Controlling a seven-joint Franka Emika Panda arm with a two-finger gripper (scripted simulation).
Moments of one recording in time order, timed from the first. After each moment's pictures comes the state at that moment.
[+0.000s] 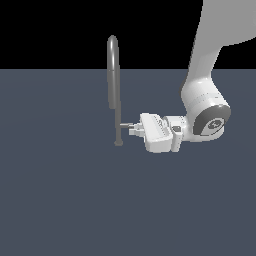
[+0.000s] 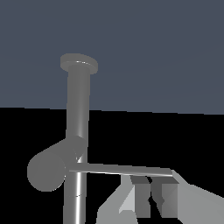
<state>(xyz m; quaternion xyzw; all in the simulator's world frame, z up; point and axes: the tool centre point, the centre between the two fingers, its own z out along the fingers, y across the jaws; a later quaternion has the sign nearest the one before) -0.019 -0.011 0.105 -0.51 0.48 0.50 0.50</state>
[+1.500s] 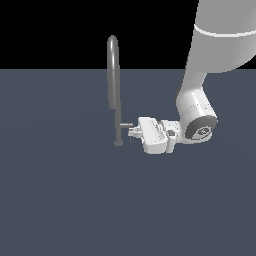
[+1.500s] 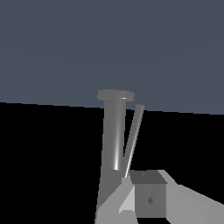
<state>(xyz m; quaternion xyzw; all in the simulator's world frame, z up) 0.018 -0.010 0.074 -0.52 0.47 0.50 0.51</state>
